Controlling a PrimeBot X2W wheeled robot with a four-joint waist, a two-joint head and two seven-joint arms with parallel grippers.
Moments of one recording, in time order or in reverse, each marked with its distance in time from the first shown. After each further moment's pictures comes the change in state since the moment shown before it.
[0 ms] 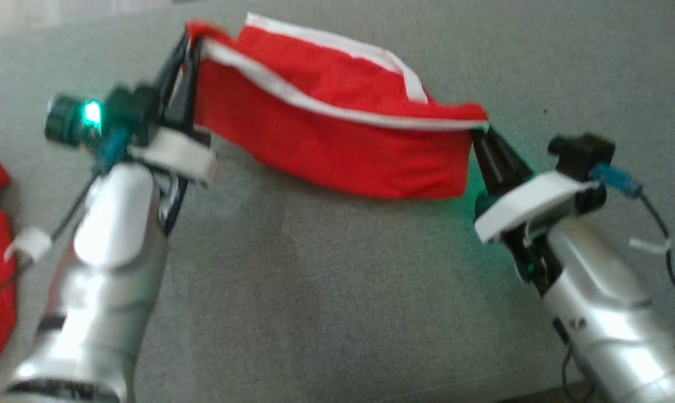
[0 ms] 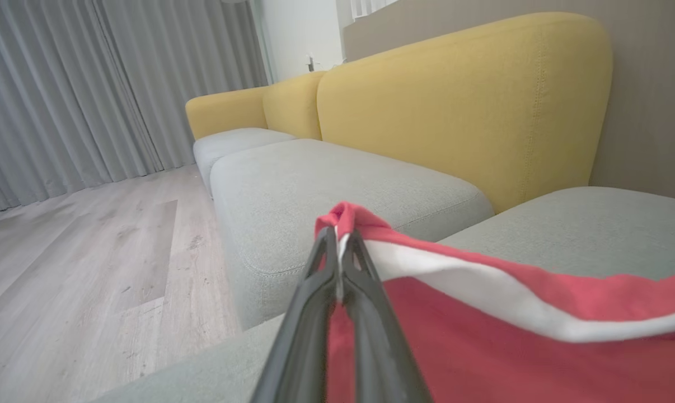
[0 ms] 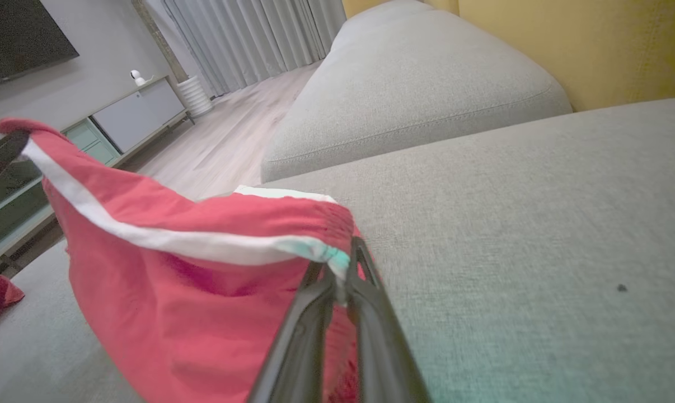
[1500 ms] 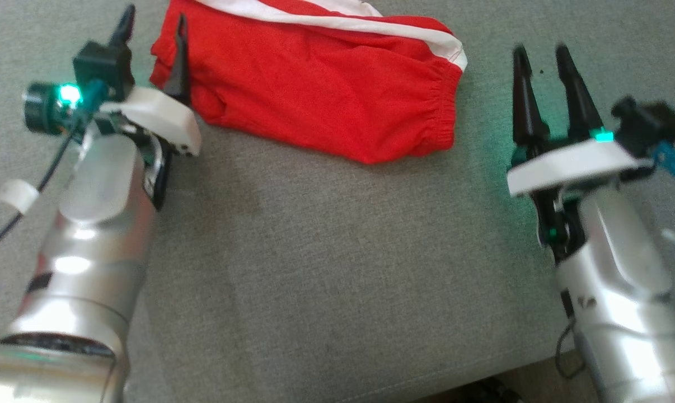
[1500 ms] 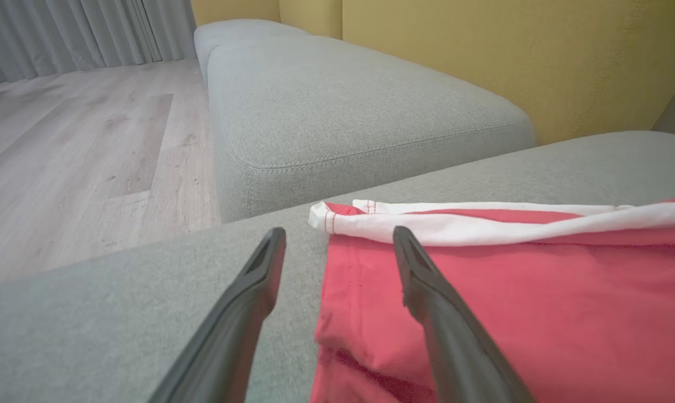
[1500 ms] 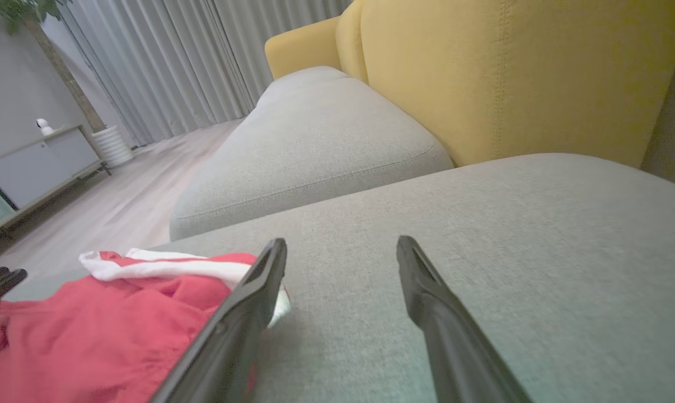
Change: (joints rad) left arm -0.237 0.001 -0.047 0.353 -0.120 0.066 0.000; right arm -0.054 0.090 -0.298 -0.081 -0.198 0.000 -0.055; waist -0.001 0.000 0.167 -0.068
